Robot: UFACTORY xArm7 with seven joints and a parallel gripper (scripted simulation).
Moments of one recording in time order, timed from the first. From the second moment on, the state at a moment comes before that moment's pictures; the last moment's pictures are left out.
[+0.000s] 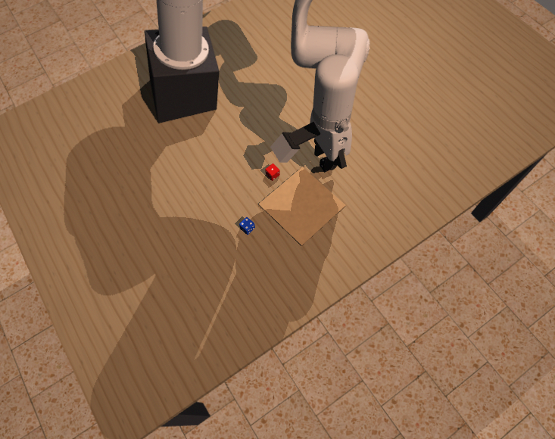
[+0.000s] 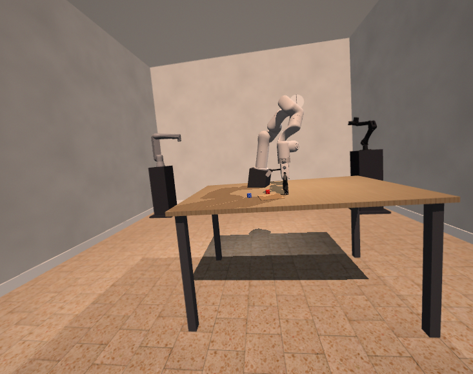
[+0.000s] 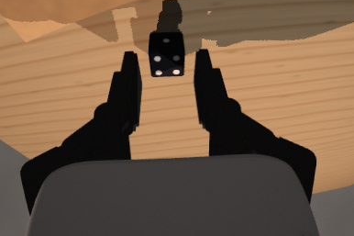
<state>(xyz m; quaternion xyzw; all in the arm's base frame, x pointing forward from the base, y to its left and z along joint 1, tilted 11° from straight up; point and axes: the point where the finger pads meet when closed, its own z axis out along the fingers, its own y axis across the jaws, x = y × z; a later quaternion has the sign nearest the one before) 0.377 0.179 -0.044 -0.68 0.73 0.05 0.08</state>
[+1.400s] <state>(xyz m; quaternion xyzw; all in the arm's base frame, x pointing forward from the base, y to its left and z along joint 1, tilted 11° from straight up) 0.377 0.181 -0.054 -0.68 0.73 0.05 0.08</state>
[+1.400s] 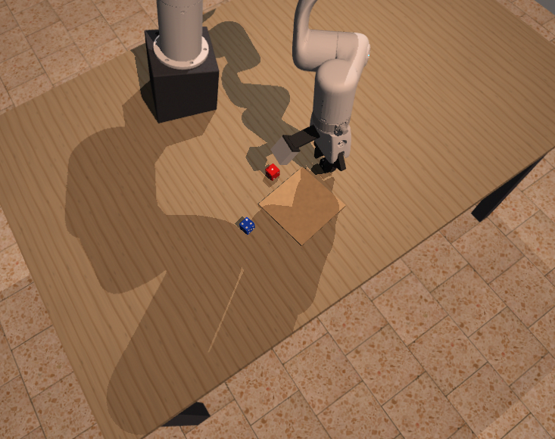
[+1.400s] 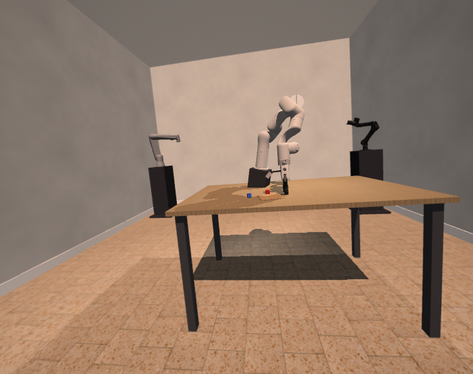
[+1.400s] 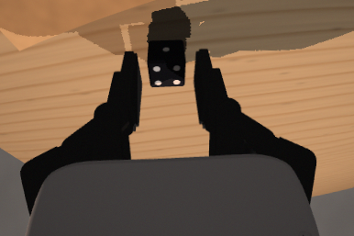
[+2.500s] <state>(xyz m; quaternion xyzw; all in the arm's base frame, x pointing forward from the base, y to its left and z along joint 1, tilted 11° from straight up) 0.378 0.184 -0.072 -0.68 0.73 0.05 0.08</state>
